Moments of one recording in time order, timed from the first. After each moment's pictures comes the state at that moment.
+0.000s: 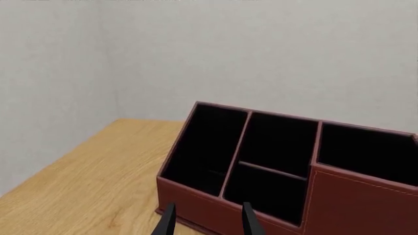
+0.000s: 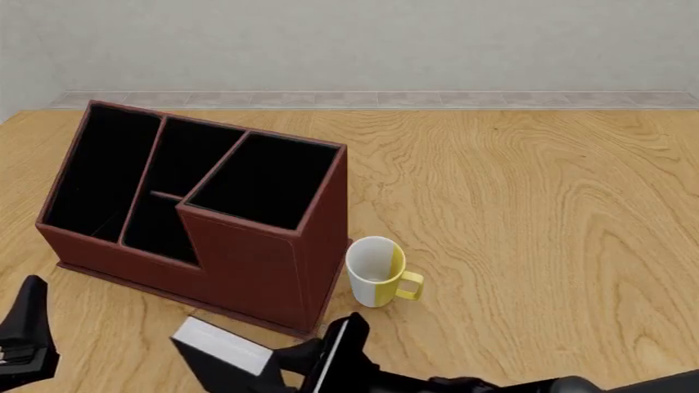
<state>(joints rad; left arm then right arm) 0.19 0.00 -0.02 -0.04 0.02 1.21 1.63 -0.55 -0.68 0.01</state>
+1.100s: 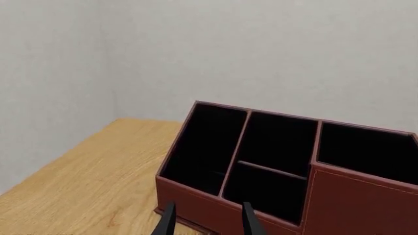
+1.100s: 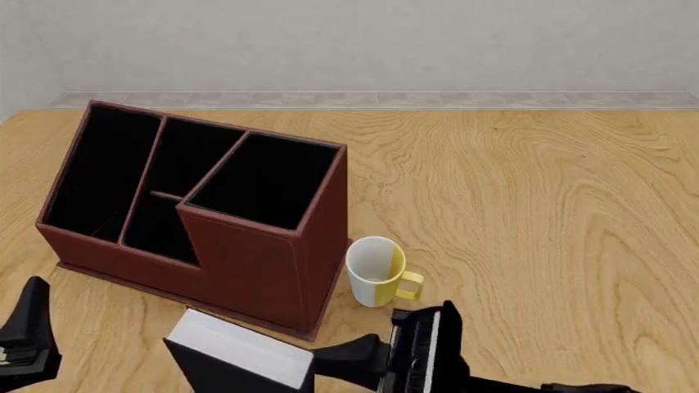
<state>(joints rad) 0.19 0.00 0.00 -0.05 0.02 1.28 1.15 -0.49 -0.37 -0.01</state>
